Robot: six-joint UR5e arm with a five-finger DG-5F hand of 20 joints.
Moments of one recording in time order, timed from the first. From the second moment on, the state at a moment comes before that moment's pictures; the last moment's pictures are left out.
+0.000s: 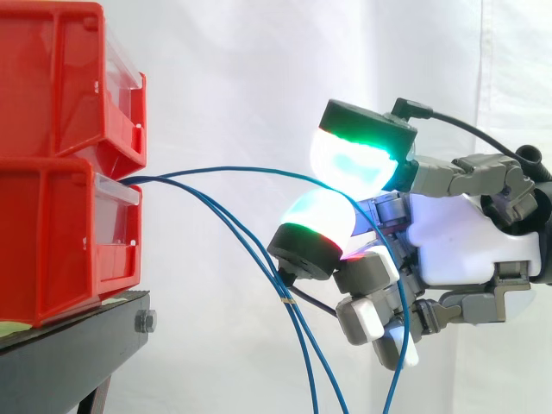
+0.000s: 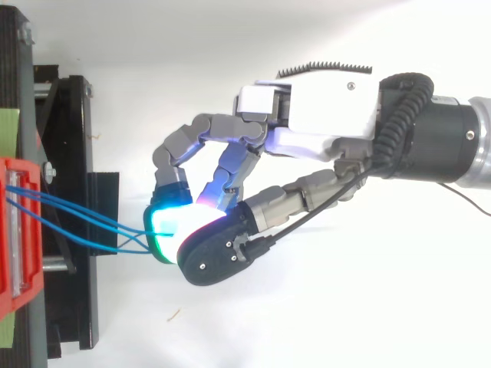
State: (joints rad) arm 0.11 -2.24 -1.27 -2.81 -1.41 -0.01
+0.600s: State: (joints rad) arm 0.11 -2.24 -1.27 -2.81 -1.41 -0.01
